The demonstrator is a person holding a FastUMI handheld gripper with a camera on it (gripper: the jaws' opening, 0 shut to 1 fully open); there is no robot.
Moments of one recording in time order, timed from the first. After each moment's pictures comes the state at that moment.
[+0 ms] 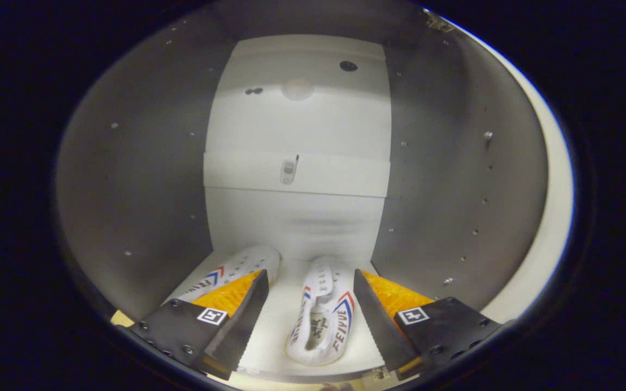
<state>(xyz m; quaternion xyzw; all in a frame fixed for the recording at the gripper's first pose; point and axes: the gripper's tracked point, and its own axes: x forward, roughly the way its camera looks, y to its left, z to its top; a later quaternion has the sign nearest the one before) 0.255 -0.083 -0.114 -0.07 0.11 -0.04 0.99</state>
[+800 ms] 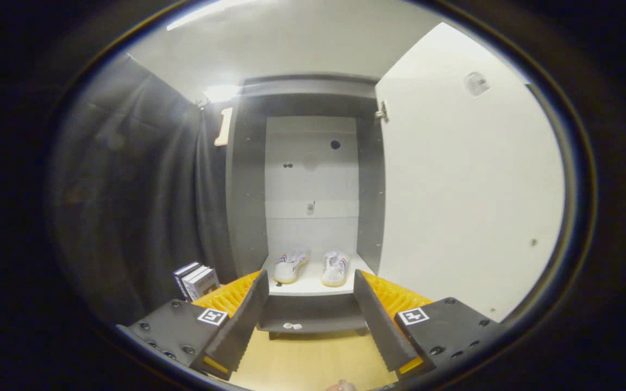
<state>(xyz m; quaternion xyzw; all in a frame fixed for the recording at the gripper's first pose) -0.079 -0.036 -0.012 -0.03 0.04 -0.06 1.00</state>
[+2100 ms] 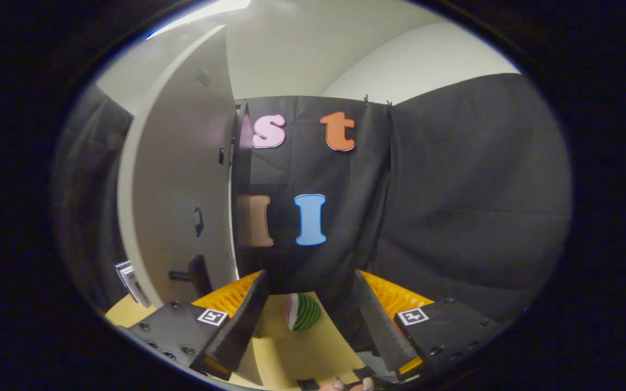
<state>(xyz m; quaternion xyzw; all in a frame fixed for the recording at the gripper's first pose) -0.115 -0.380 0.050 -0.03 0.01 -0.14 0.99</state>
